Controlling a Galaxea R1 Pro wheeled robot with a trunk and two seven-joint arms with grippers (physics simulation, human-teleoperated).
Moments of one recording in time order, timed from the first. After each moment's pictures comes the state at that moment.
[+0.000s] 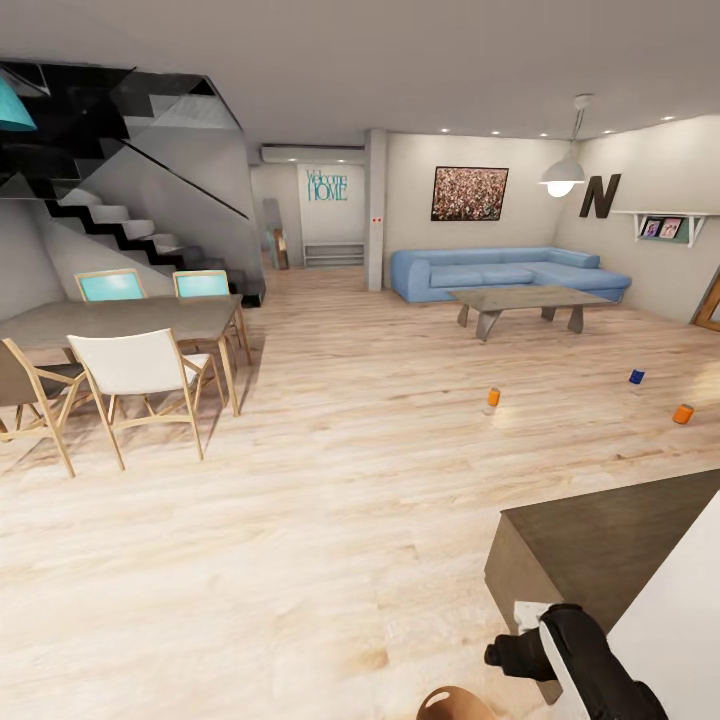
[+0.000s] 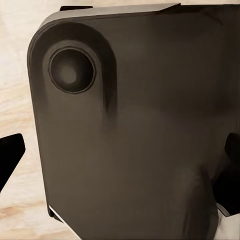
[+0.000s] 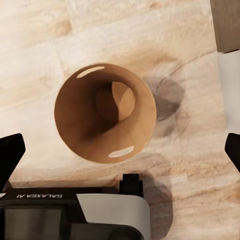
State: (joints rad) left arm -0.02 -0.04 0.00 -0.06 0.00 -0.04 0.00; right arm -0.31 -0.08 -0.07 -1.04 0.01 1.00 0.15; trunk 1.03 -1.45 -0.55
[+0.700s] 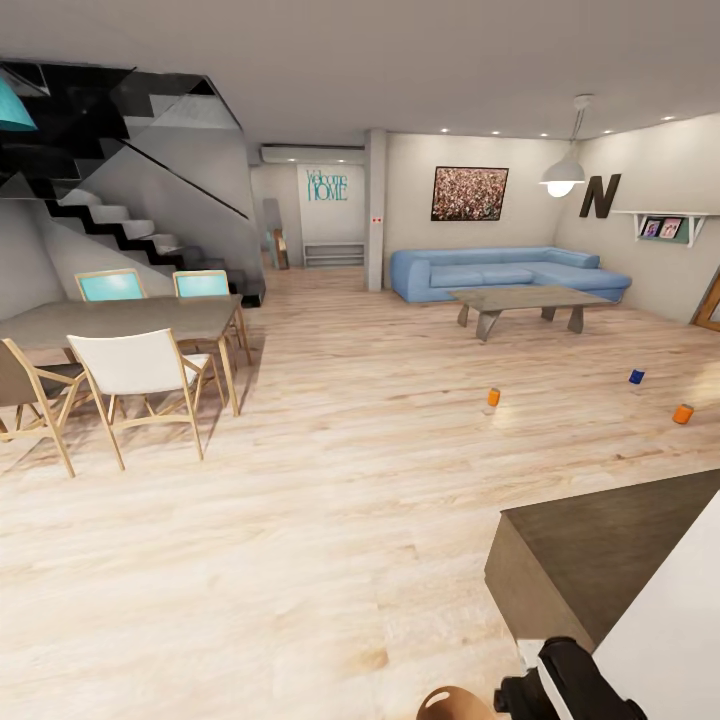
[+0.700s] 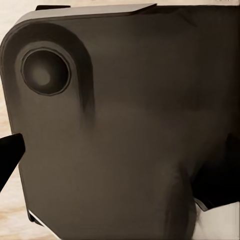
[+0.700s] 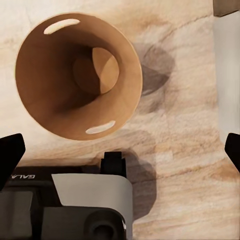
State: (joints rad) left arm -0.03 -0.05 0.00 -0.06 0.00 -0.03 -0.07; right arm -0.35 -0.09 -0.07 -0.72 0.09 0.84 0.14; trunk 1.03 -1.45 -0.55
